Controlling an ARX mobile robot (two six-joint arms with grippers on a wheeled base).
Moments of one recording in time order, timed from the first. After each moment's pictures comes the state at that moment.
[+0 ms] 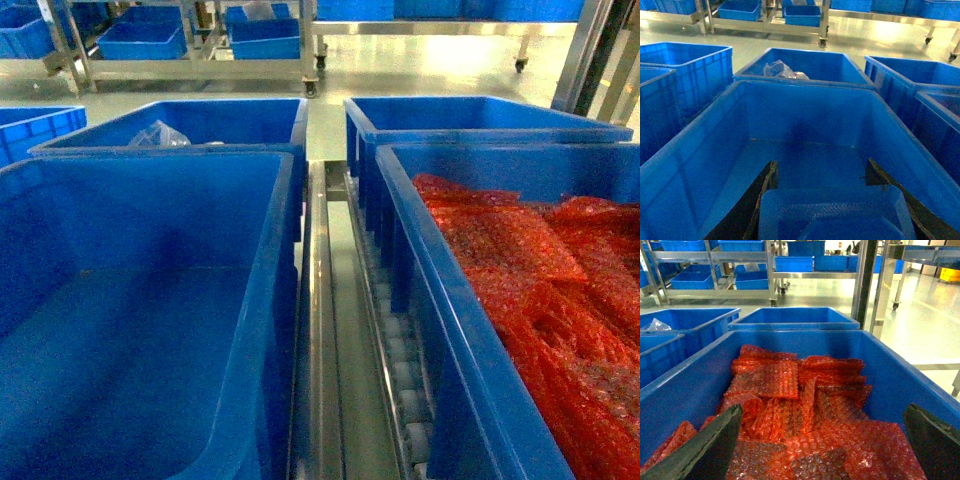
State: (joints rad) left arm -0.66 0.48 0.18 0.17 -0.73 -0.16; right arm 0.00 0.01 0.01 -0.01 0.00 0.00
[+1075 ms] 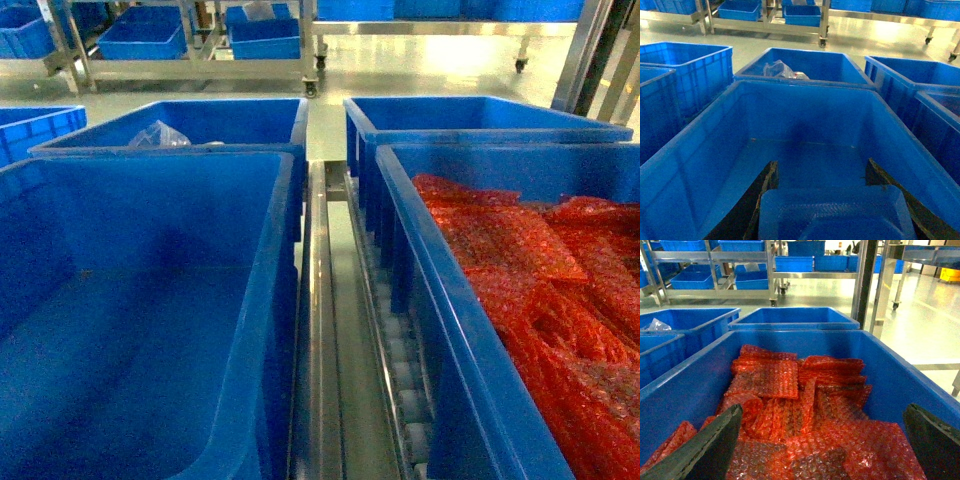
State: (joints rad) left arm -0.66 0.48 0.18 0.17 -0.73 -0.16; right arm 0.00 0.01 0.01 -0.01 0.00 0.00
